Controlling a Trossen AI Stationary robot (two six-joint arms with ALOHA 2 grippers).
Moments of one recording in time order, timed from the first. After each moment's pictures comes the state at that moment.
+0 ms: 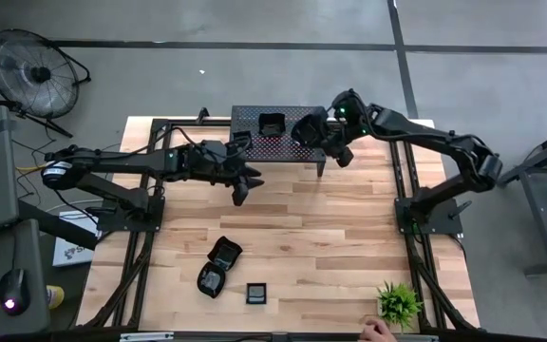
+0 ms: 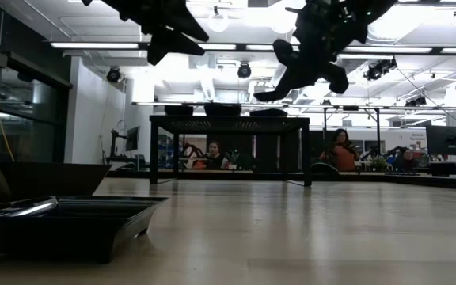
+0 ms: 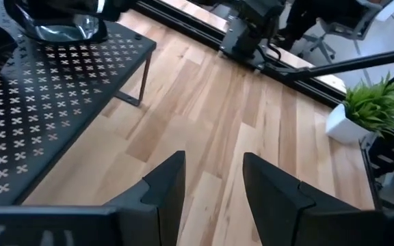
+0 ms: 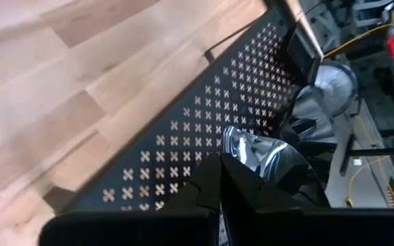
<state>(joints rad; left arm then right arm) 0.10 1.22 0.97 -0.20 -0.01 -0.38 -0.60 1.42 1.12 -0.46 -0.41 -1.35</state>
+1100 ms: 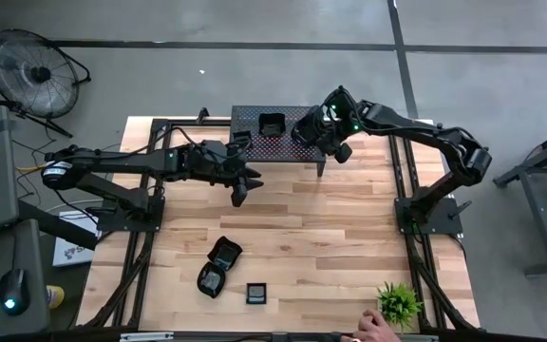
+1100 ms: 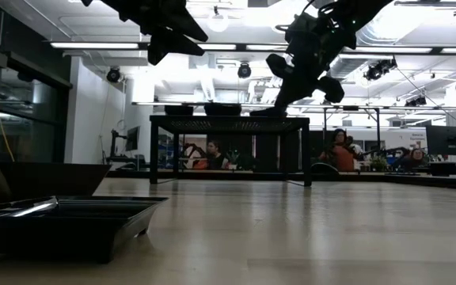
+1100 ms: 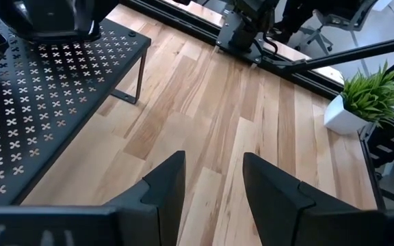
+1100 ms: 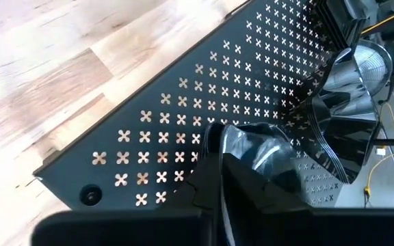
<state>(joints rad) 0.10 1.22 0.97 -0.21 0.02 -0.35 -0.63 1.53 1.20 -0.54 -0.35 -1.44</state>
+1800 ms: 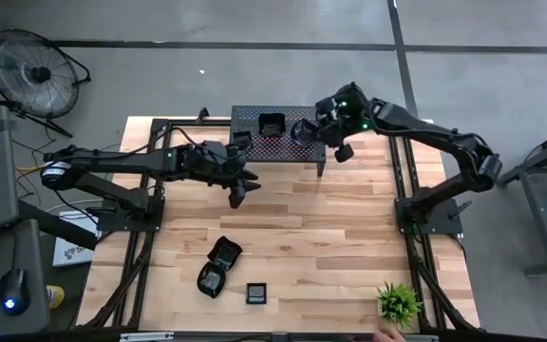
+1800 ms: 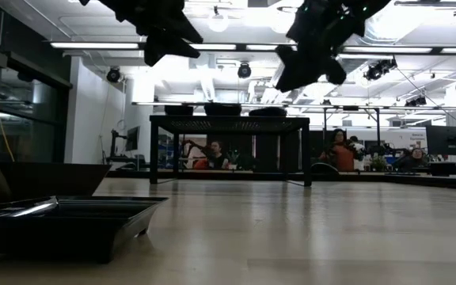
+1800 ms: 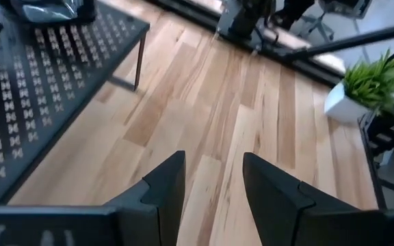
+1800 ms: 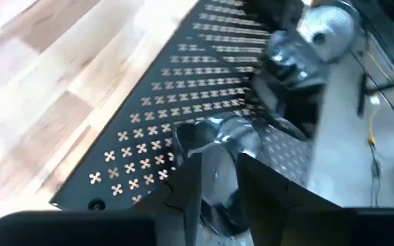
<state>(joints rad) 0.10 1.21 0.97 -0.26 0.03 -0.34 -0.62 1.44 1.20 -0.53 -0.32 -1.15</state>
